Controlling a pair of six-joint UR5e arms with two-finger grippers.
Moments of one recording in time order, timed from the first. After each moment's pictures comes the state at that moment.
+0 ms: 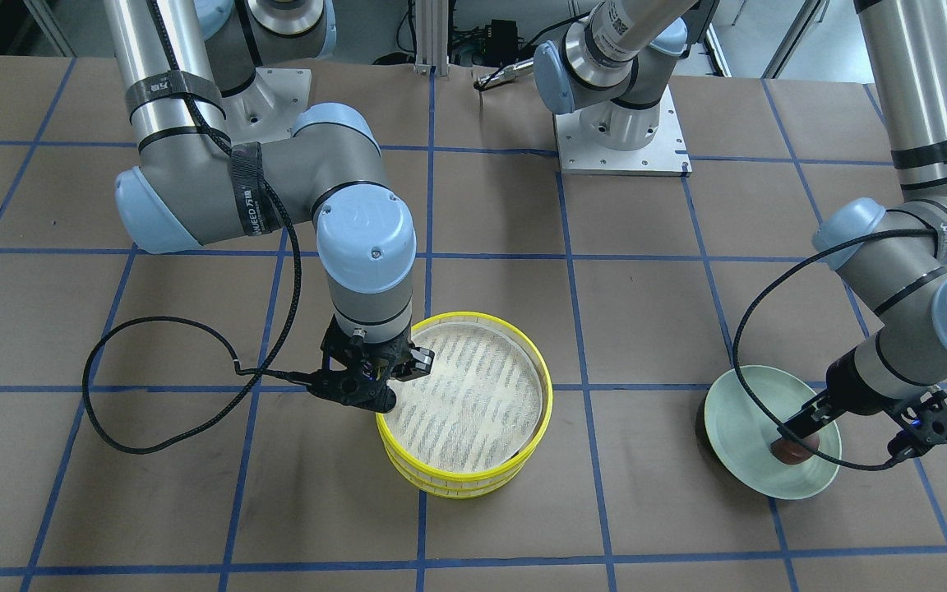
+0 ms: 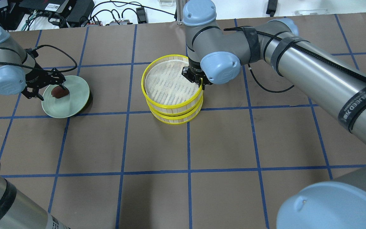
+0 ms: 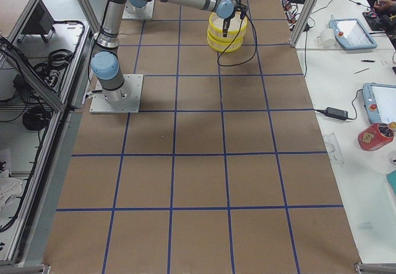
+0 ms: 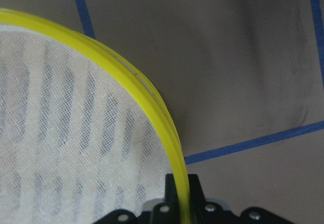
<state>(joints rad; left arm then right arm) -1.13 -2.06 -1.67 -0.96 1.59 -0.11 1.88 -1.10 1.49 -1.95 -1.61 0.55</state>
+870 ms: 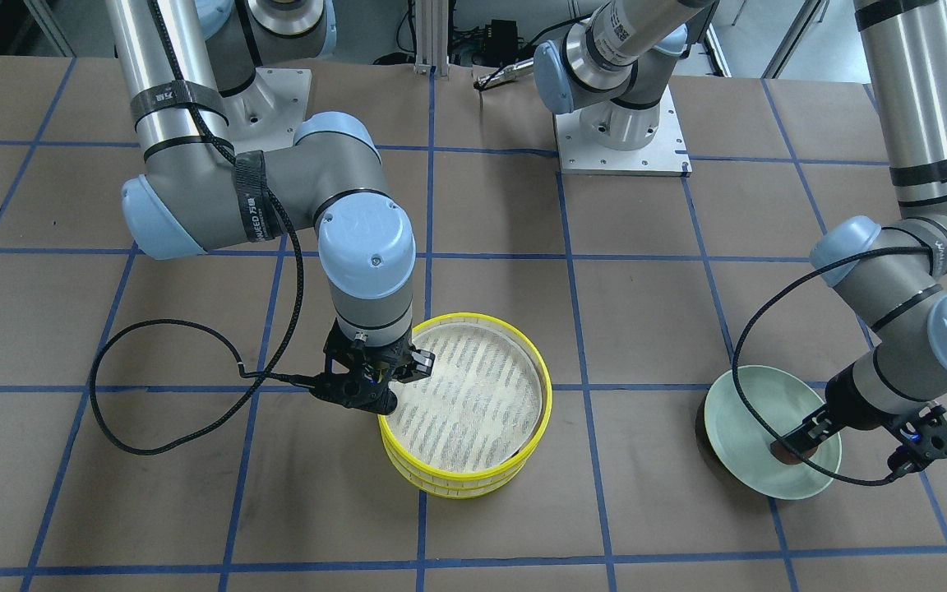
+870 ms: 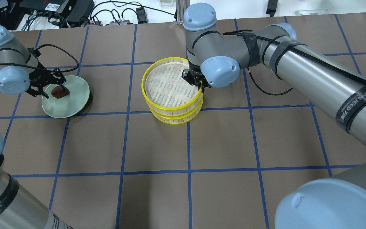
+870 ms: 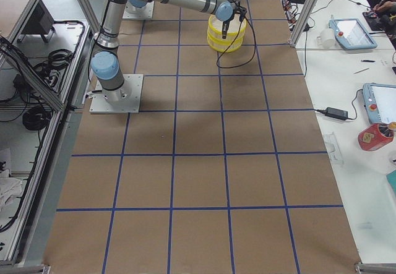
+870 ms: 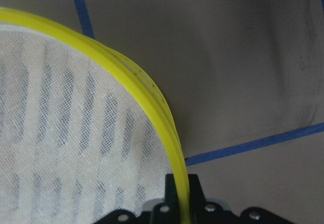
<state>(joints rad) -1.14 -2.10 -1.65 -0.93 1.59 -0.12 1.88 -1.09 1.51 -1.98 -1.61 0.55</state>
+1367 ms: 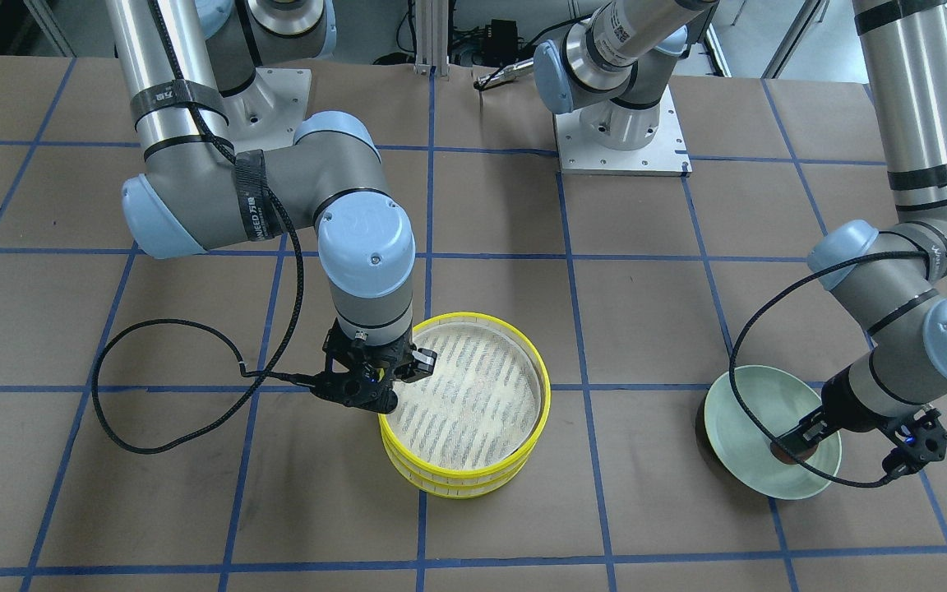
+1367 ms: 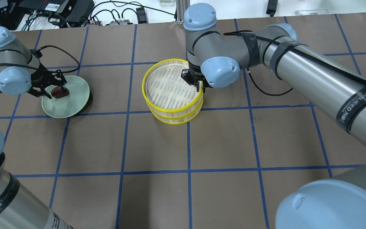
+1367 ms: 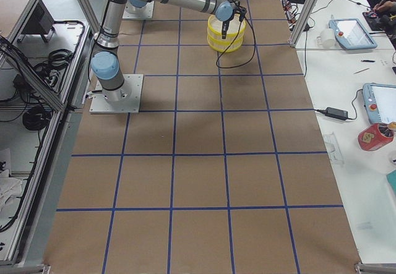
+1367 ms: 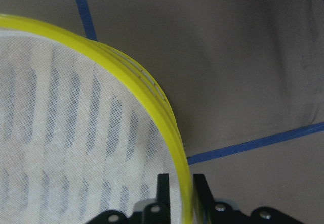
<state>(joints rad) -1.14 -2.11 -1.65 -0.92 1.59 -0.11 1.88 -1.09 1.51 -1.98 -1.60 0.55</state>
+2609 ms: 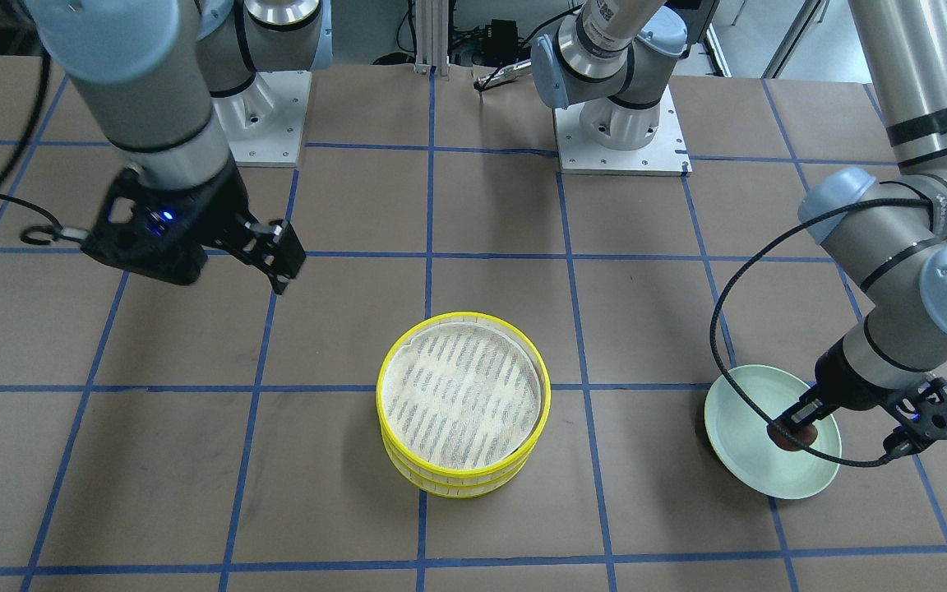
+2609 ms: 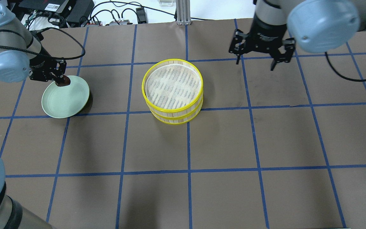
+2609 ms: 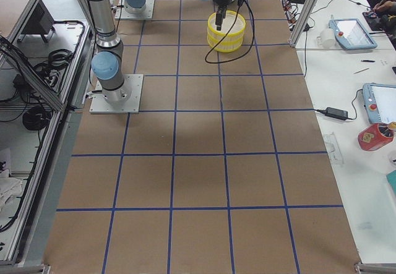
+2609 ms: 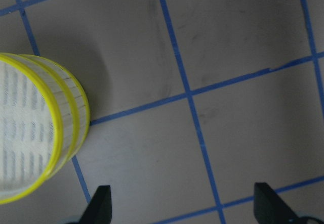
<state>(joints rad) -1.23 -1.98 -1.63 -1.03 1.60 -0.18 1.65 -1.45 1.51 -1.66 -1.57 0.37</state>
